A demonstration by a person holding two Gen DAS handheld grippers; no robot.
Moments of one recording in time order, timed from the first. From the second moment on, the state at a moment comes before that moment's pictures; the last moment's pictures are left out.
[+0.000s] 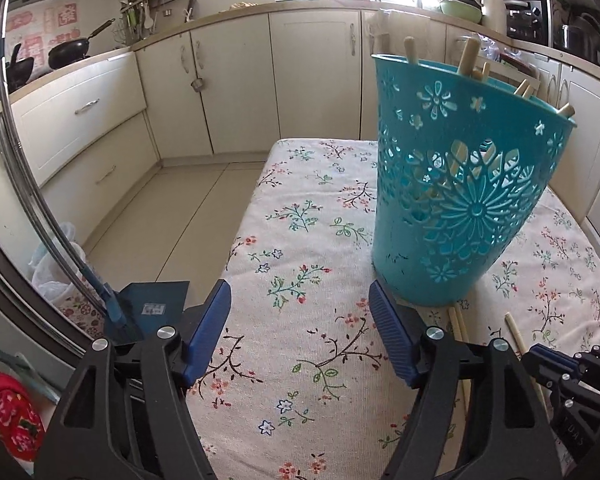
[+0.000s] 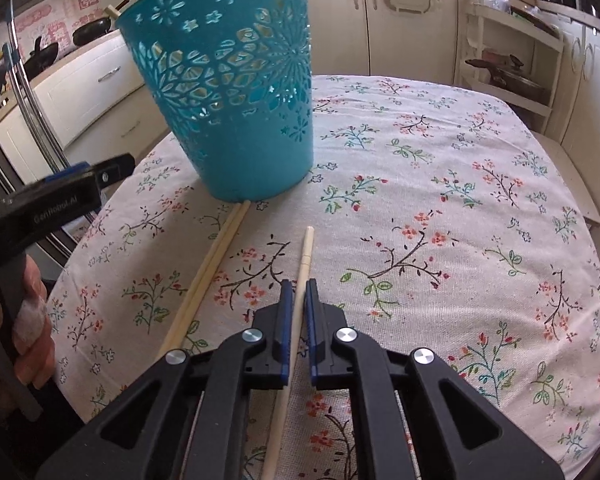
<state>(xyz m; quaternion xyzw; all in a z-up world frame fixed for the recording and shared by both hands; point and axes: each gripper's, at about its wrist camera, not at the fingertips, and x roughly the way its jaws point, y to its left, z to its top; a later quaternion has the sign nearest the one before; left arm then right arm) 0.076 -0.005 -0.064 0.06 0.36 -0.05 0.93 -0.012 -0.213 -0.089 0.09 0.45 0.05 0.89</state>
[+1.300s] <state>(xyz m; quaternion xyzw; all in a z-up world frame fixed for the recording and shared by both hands) 0.092 -0.011 -0.092 0.07 0.42 -0.04 0.90 -0.006 -0.297 0.111 0.31 0.21 0.19 0.91</state>
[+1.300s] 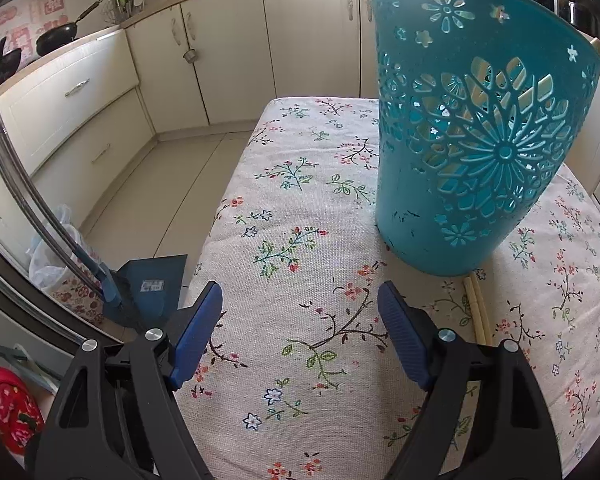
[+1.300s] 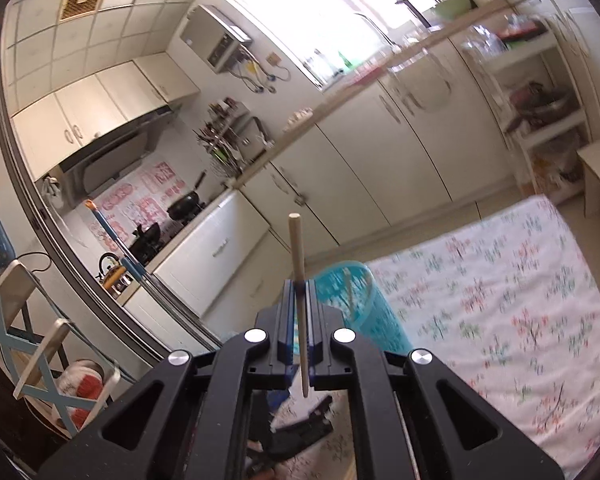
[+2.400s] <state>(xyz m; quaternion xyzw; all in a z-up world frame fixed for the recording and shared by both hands) 0.098 -0.012 -0.099 0.07 0.44 -0.04 0.90 0.020 -0.235 0.063 0.20 0.28 0.11 0.93</state>
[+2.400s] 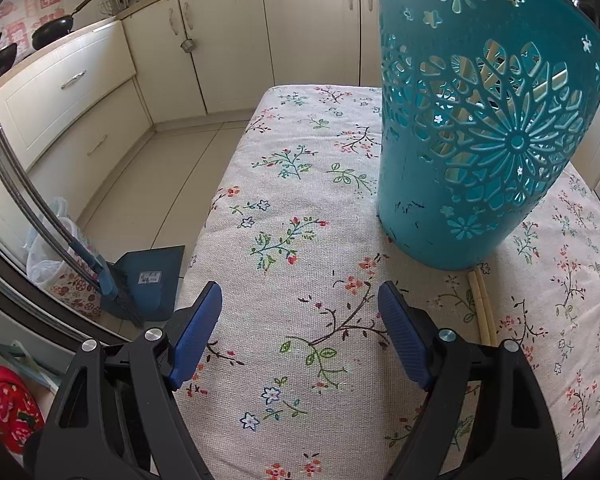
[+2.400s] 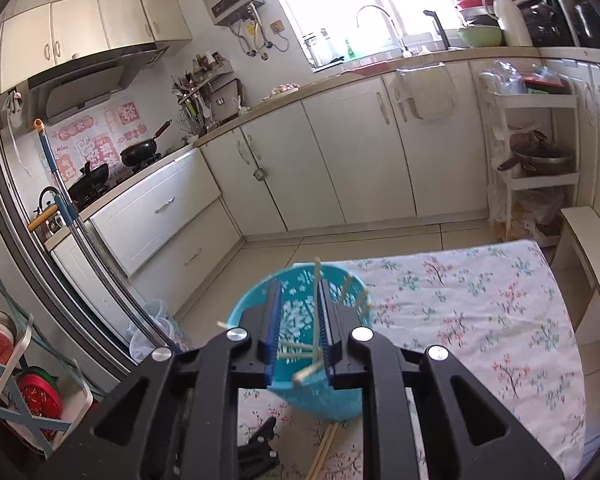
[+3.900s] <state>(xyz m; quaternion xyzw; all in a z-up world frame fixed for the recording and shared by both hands) 0.099 -0.011 -0.101 0.07 0.45 -0.04 0.89 -0.001 -0.181 -0.083 0.09 0.47 0.05 0.88</state>
